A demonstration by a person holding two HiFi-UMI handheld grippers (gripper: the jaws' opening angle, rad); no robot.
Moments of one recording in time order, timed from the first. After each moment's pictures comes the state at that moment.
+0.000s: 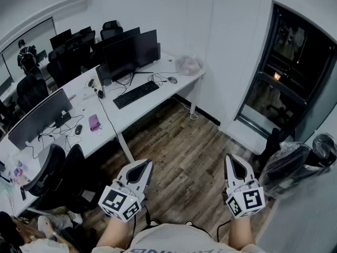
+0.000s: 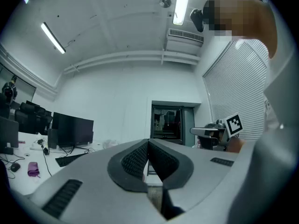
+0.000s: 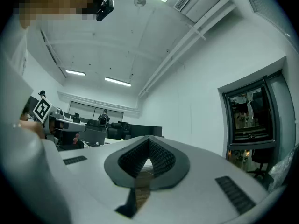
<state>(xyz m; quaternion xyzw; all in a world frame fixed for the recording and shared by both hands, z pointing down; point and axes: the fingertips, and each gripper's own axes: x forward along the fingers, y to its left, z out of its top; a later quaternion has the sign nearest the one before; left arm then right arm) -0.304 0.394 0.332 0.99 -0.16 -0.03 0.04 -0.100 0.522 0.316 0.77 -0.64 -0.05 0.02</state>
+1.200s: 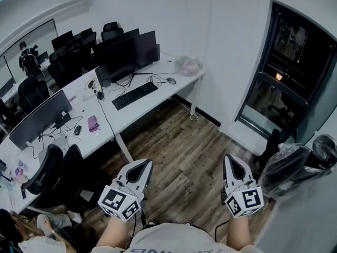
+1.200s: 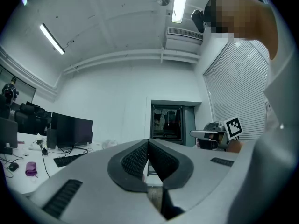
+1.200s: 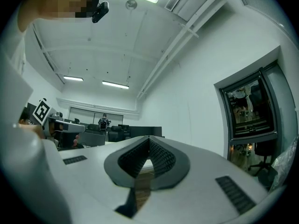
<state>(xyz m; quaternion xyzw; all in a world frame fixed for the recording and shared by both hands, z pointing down) -0.278 0.404 0.330 0.99 -0.16 -0.03 0.03 -0.070 0.531 0.328 0.76 -0.64 -0.03 -0.02</state>
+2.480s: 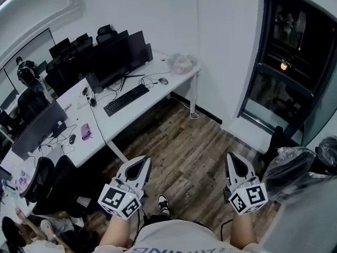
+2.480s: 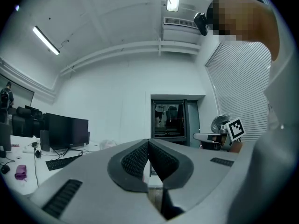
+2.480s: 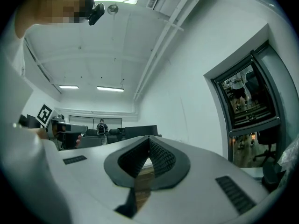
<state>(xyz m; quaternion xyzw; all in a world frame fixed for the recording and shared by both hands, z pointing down) -0.159 0.396 0.338 0.98 -0.18 -0.01 0.02 0.056 0.531 0.362 0.76 -0.65 0.00 -0.06</state>
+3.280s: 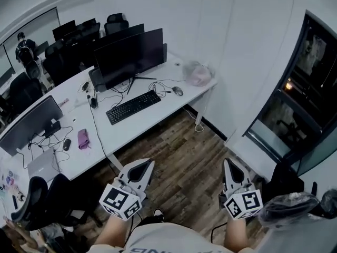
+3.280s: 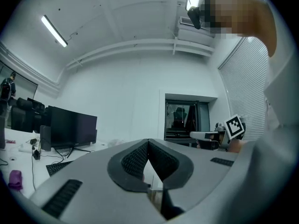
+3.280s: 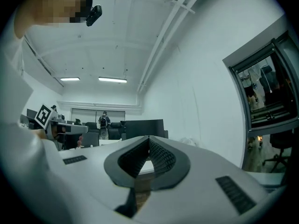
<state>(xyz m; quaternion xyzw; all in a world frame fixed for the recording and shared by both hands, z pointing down) -0.153 0.201 0.357 0.98 -0.18 -0.02 0.05 0.054 0.316 0.362 0.74 -0.67 0.02 -0.02</state>
